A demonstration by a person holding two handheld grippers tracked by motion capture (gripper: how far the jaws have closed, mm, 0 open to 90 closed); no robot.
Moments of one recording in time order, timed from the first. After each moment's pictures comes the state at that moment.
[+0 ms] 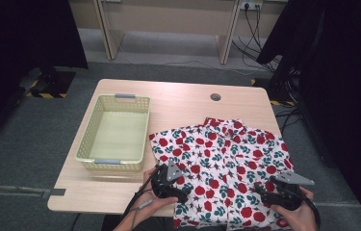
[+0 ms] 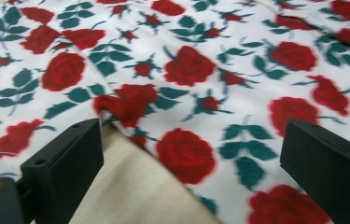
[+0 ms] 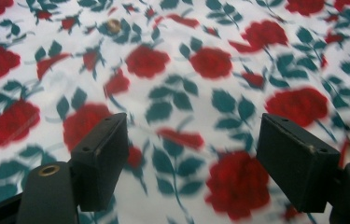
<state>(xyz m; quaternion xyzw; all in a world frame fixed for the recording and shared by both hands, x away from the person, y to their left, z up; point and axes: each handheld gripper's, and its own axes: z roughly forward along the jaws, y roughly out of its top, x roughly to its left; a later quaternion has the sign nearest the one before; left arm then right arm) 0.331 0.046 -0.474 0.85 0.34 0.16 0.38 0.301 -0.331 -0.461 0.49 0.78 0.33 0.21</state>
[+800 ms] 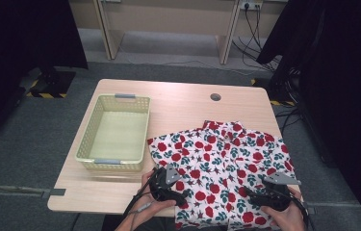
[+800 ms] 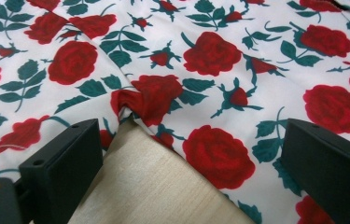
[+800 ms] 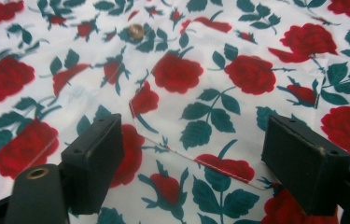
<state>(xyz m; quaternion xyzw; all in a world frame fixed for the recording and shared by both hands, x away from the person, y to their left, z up) 0.320 0.052 -0.481 0.84 0.34 0.16 0.38 0.300 -0.309 -0.471 0.48 0.78 0.34 0.20</state>
